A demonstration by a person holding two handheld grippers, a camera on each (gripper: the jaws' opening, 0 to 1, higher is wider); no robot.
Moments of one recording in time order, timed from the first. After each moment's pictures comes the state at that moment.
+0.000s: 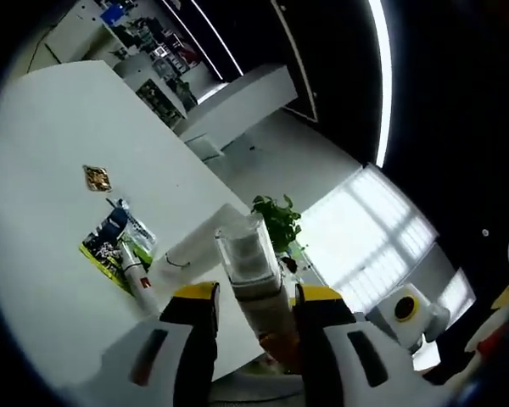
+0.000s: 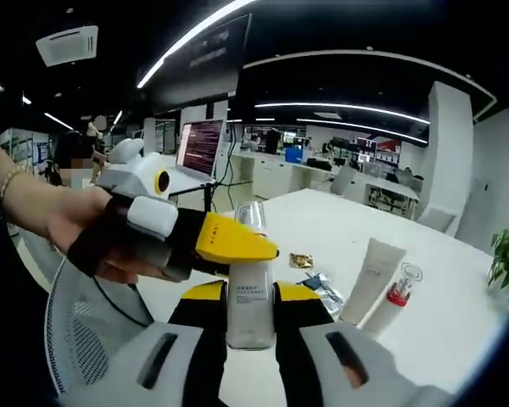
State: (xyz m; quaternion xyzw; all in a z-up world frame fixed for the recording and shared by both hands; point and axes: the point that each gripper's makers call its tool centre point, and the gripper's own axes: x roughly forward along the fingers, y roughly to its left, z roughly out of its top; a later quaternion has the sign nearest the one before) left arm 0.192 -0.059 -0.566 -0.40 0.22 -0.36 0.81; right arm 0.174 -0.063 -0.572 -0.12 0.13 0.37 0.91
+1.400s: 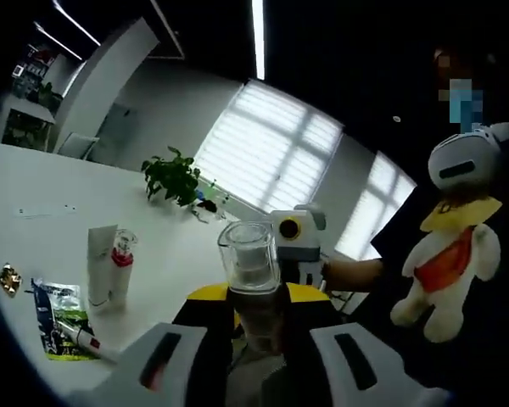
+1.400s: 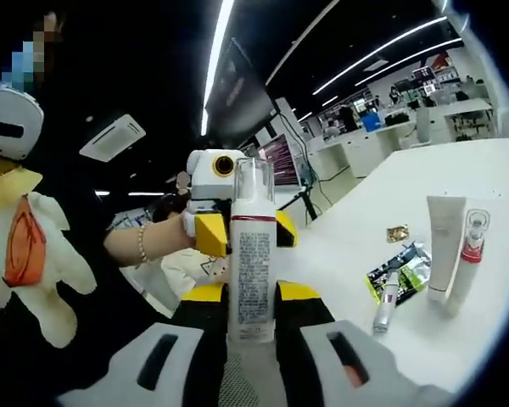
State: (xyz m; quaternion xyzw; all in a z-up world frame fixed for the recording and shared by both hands) left arm 0.152 -0.115 -0.500 -0.17 0.17 -0.64 0.74; right arm 0.135 -0.091 -0.537 0.11 0.20 0.58 0.78
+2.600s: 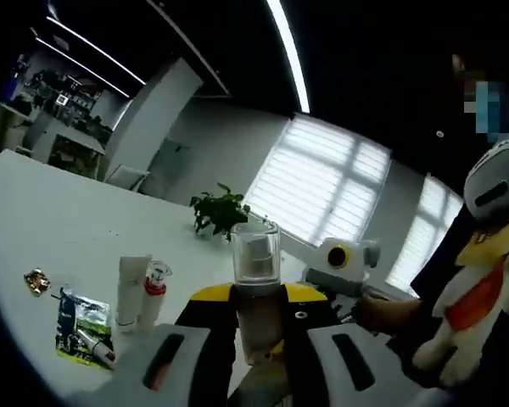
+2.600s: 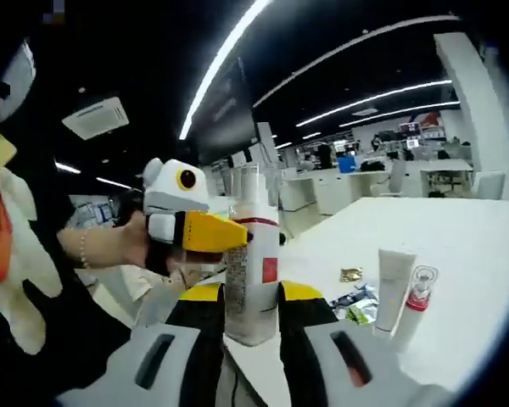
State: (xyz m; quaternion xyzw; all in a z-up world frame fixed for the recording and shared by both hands) left arm 0.162 -0.128 -0.472 -0.19 0.12 -0.57 0.79; right arm 0.153 -0.116 -0.510 0.08 0.11 0.59 0.80
